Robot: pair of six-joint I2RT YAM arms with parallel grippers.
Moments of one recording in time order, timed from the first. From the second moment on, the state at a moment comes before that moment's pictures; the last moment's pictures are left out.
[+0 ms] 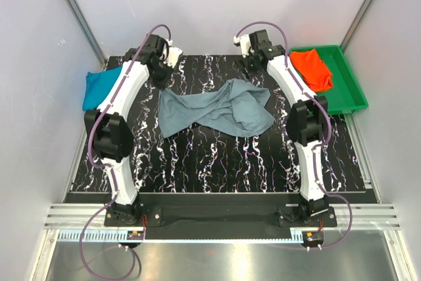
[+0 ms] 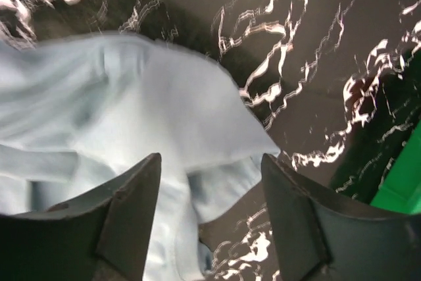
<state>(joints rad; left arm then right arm) -0.22 1.95 1.93 -1.04 0.04 0.31 0.32 2.34 2.35 -0.89 -0.03 -0.27</state>
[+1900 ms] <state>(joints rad) -0.23 1.95 1.90 -1.05 0.04 0.30 0.29 2.45 2.35 -0.74 -0.20 -0.37</state>
